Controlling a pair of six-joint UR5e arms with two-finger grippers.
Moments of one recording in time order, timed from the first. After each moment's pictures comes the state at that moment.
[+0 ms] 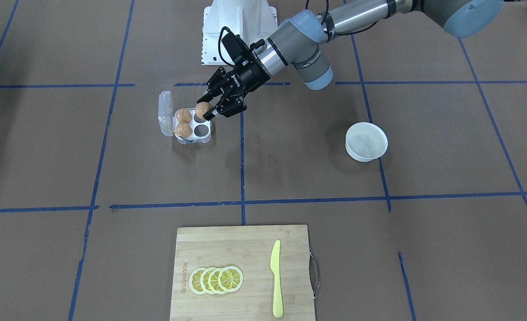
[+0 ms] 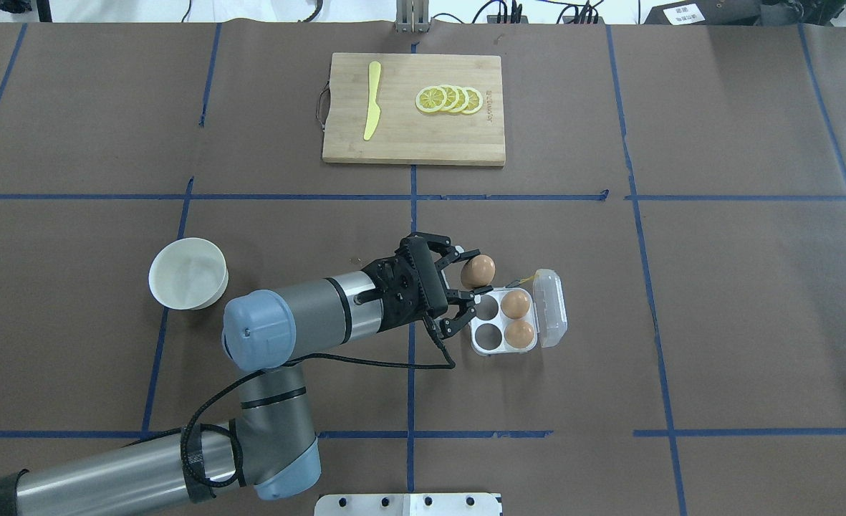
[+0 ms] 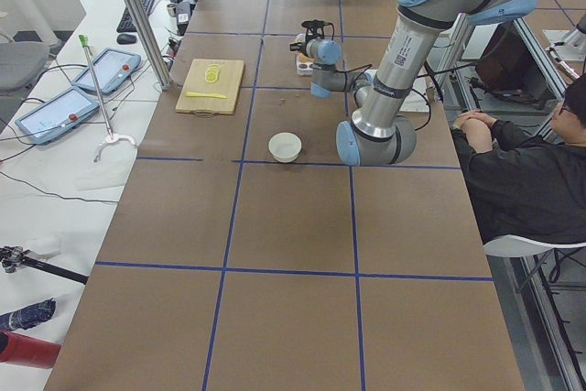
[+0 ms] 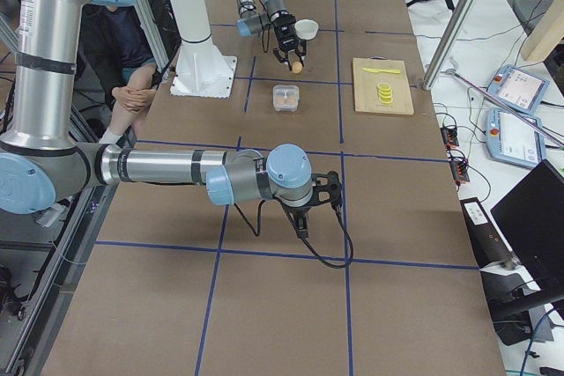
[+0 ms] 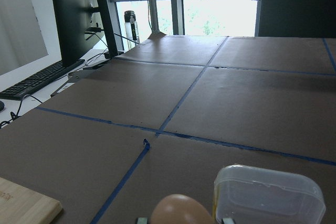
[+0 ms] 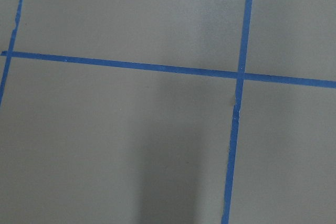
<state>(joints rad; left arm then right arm) -0.33 -2.26 -1.40 -2.88 -1.51 -0.07 1.57 -1.76 1.78 -1.36 2.49 0.06</state>
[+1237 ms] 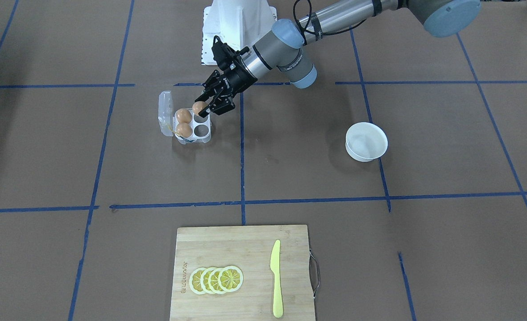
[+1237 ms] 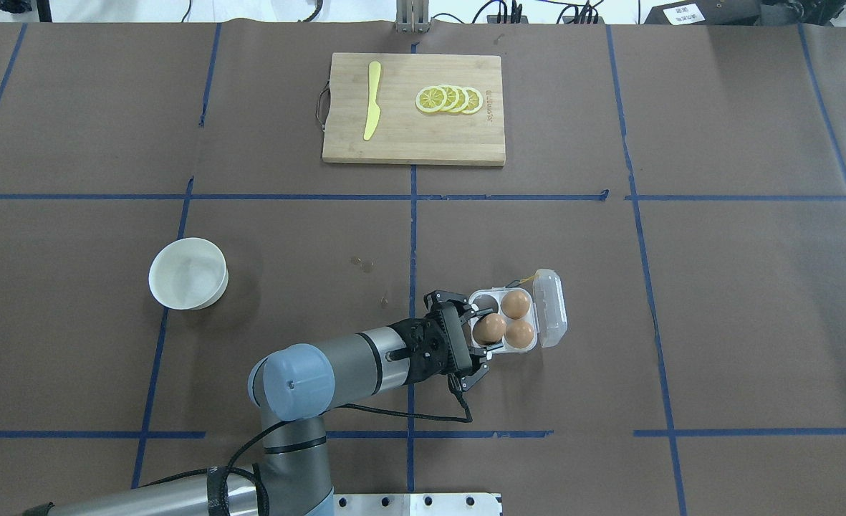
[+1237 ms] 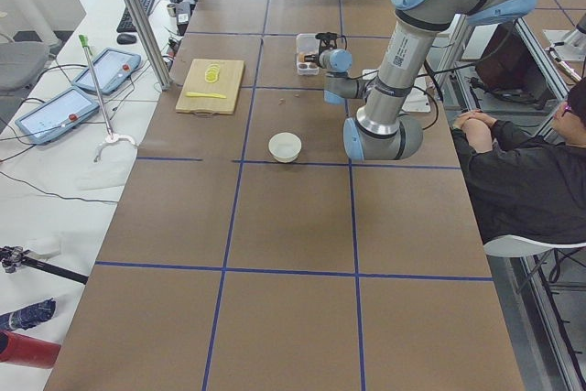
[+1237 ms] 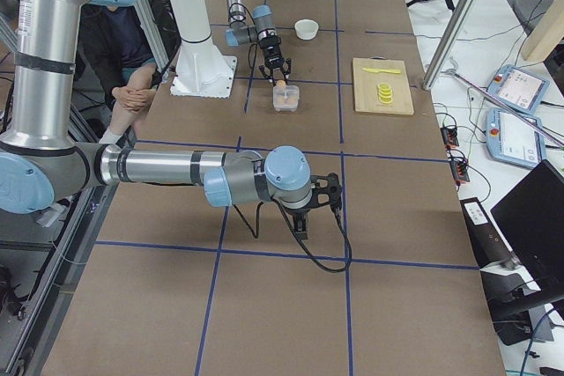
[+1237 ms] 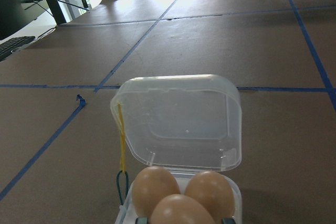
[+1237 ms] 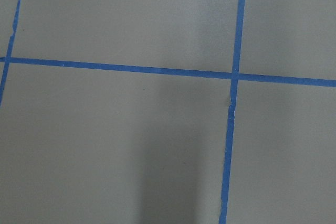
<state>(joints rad) -0.24 -2.29 -1.29 -2.89 -1.47 -0.04 1.59 -1.76 1.78 -1.36 2.50 0.07</state>
